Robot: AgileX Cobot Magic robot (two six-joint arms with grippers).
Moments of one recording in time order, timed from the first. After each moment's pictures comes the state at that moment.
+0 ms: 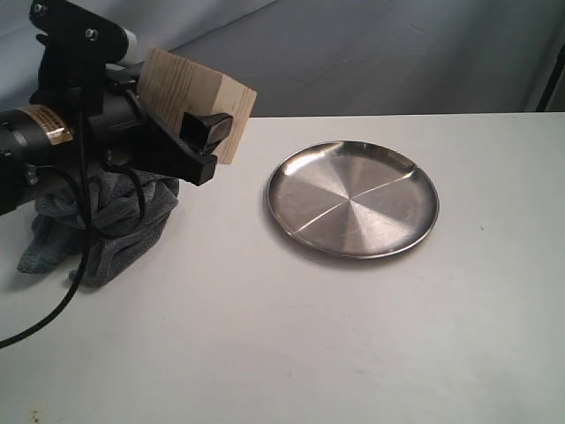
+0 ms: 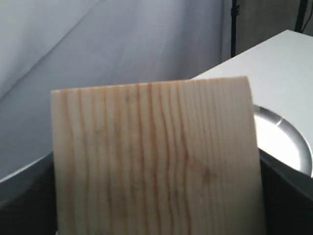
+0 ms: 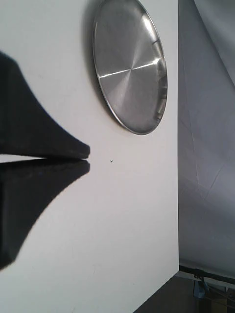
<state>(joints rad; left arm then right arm) -0.57 1.39 -0.77 -0.11 -0.20 0.24 0.01 0.01 0.00 -0.02 0.35 0.03</state>
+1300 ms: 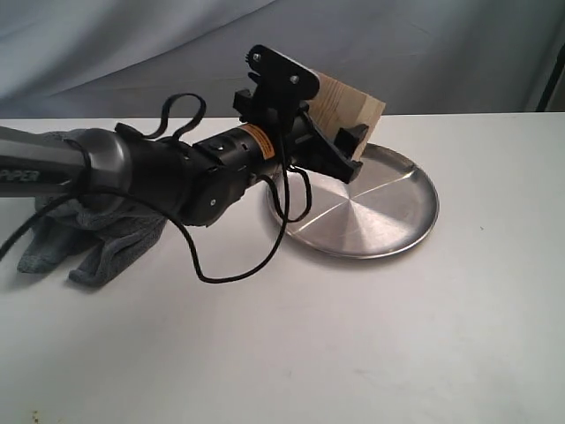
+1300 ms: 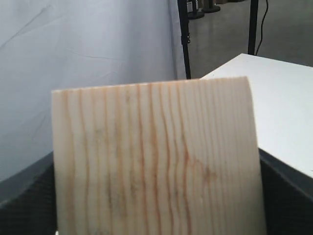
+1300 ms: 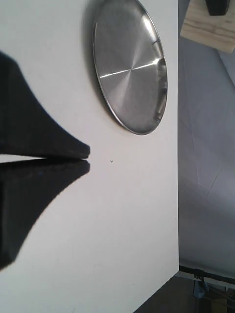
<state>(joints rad) -0.67 2.05 -1.23 0.06 -0.49 0.06 0.01 0.01 0.00 -0.02 0.35 0.03</state>
